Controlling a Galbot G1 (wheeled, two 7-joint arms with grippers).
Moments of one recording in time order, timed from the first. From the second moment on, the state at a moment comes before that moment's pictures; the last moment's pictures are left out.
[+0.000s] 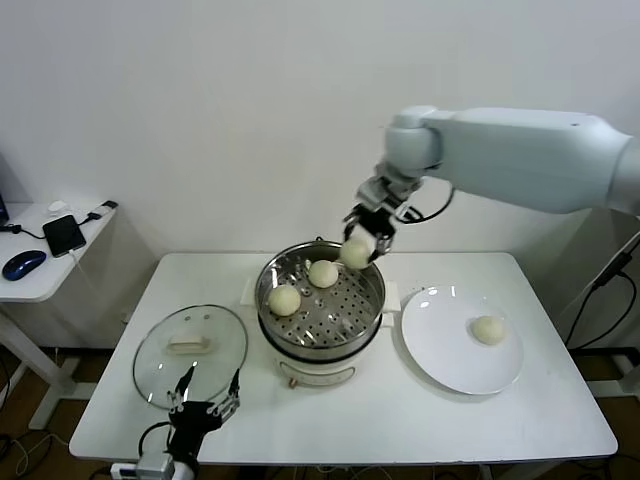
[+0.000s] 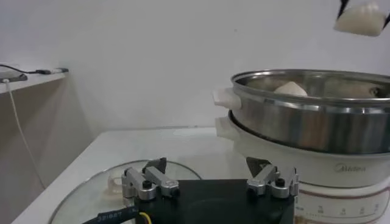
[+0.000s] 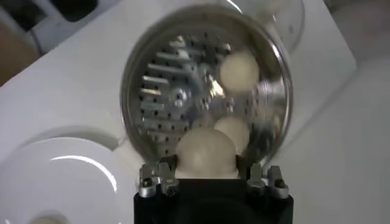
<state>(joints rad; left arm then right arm) 1.74 -1.44 -0.54 -2.09 -0.10 0.11 -0.01 0.91 1.17 -1.62 1.32 0.41 0.23 -1.04</state>
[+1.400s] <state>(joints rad) 1.76 -1.46 -0.54 -2.10 -0.08 0.10 -0.01 0.79 1.25 -1.61 1.22 0.23 0.56 -1.01</state>
